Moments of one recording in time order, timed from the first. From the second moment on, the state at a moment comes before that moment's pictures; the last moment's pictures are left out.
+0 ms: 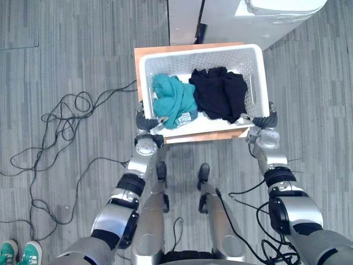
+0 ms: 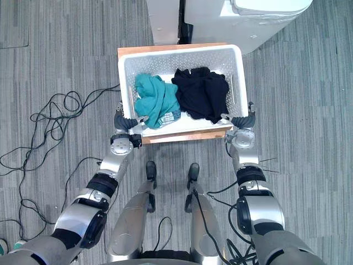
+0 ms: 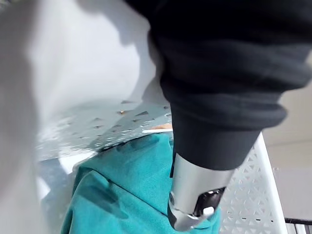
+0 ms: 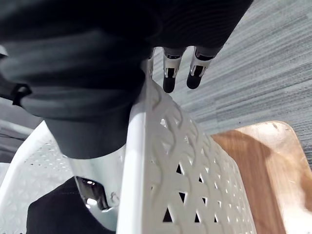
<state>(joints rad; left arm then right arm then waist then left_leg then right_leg) -0.73 0.14 -0.11 0.75 -0.03 -0.01 0.46 -0.76 -0.24 -0.11 0.85 0.11 0.02 -0.37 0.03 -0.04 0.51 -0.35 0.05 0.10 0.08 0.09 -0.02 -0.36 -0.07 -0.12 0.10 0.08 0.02</state>
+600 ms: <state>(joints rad) -0.07 0.16 -0.12 0.21 0.00 0.04 0.41 -0.07 -0.08 -0.09 0.15 -0.01 0.05 -0.36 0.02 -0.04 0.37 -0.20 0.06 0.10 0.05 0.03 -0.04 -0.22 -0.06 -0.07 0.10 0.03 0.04</state>
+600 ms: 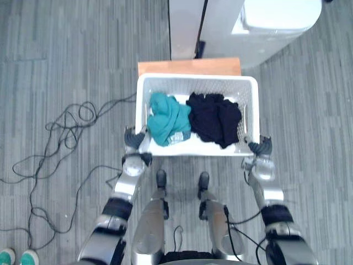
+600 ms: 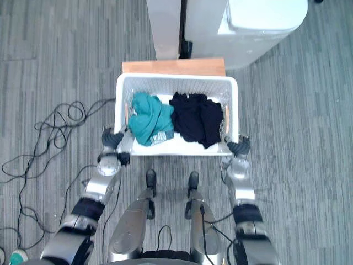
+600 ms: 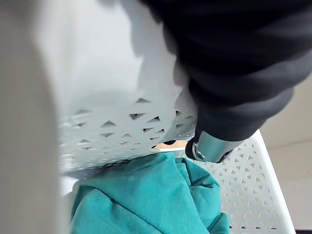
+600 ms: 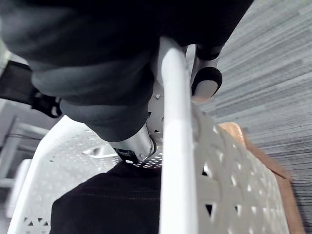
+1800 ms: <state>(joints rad) 0.35 -0.04 -0.03 -0.01 -0.07 0.04 0.31 0.15 -0.15 -0.03 -0.02 -0.01 0.01 -0.23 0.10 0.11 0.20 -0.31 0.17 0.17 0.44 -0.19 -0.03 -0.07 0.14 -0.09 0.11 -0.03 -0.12</state>
